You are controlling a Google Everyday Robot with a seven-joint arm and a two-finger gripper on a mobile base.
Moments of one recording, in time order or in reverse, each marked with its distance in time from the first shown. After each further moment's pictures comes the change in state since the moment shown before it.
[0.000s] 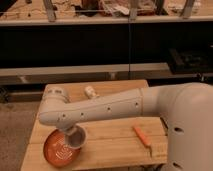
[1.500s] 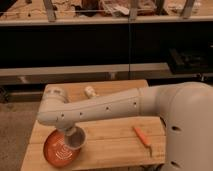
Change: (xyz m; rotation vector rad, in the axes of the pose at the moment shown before) arm 0.003 -0.001 0.001 0.017 -0.002 0.010
